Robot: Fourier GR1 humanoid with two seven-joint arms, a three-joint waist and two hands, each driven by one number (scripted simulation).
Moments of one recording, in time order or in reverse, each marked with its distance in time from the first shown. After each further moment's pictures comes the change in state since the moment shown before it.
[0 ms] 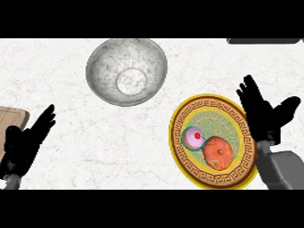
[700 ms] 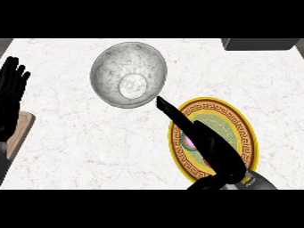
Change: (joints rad) left arm -0.185 -0.051 0.207 -0.058 0.051 0.078 -0.169; right arm -0.038 0.033 0.424 -0.459 0.225 0.289 -0.268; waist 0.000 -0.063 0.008
